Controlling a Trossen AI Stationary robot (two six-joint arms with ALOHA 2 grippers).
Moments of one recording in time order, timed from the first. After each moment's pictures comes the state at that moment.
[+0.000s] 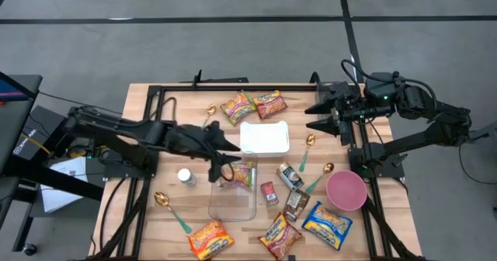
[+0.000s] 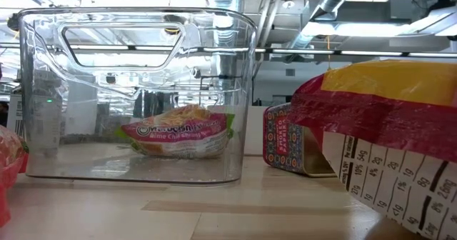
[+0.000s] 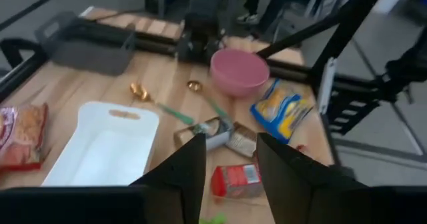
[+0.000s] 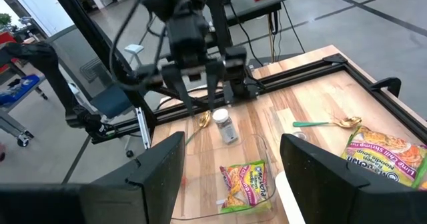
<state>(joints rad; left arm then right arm) -0.24 1.27 1.20 -0.36 -0.24 -0.29 -0.04 0.99 1.41 -0.70 -0.08 0.31</state>
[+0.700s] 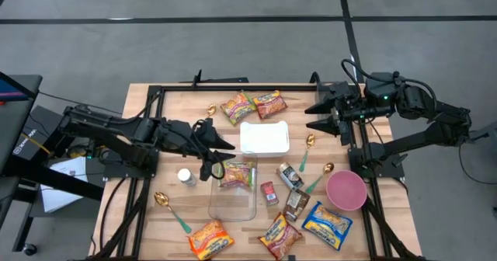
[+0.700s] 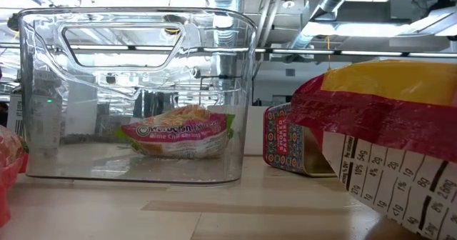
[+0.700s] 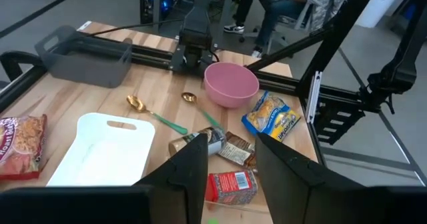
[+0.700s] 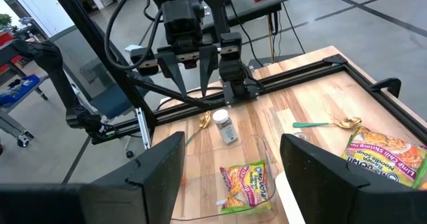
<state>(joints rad) -0.24 1.21 1.20 -0.37 -0.24 -0.29 -0.04 0.99 1.41 -0.70 -0.08 0.31</state>
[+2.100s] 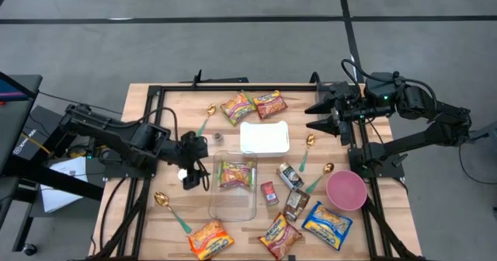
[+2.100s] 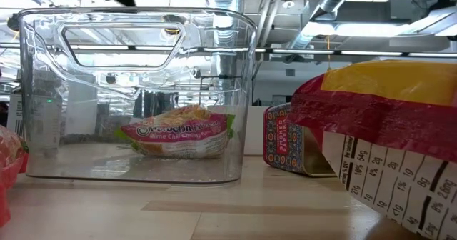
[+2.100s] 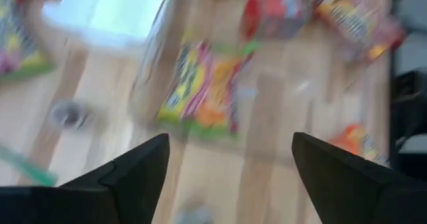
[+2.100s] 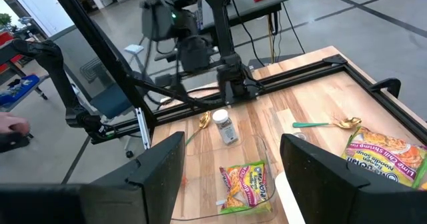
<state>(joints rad) -0.32 1.21 1.20 -0.99 -0.21 -0.48 -0.04 0.99 1.41 -0.70 -0.08 0.30</state>
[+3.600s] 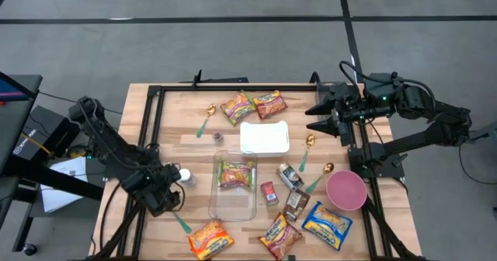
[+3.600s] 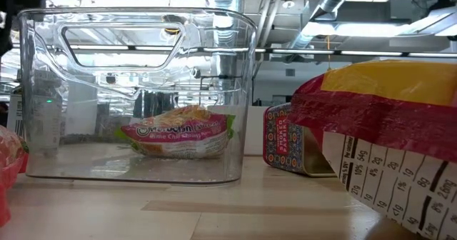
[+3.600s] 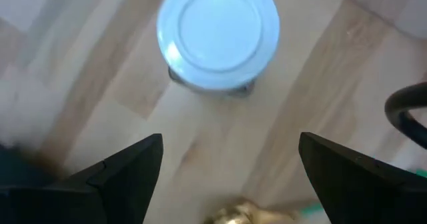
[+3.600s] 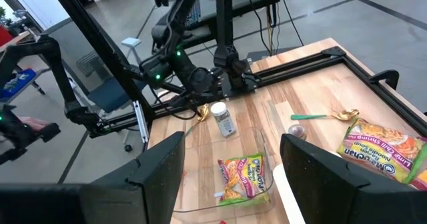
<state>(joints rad) -0.88 1.21 0.74 -1.03 -0.41 -1.42 -0.04 0.99 1.40 -0.73 -0.08 0.31</state>
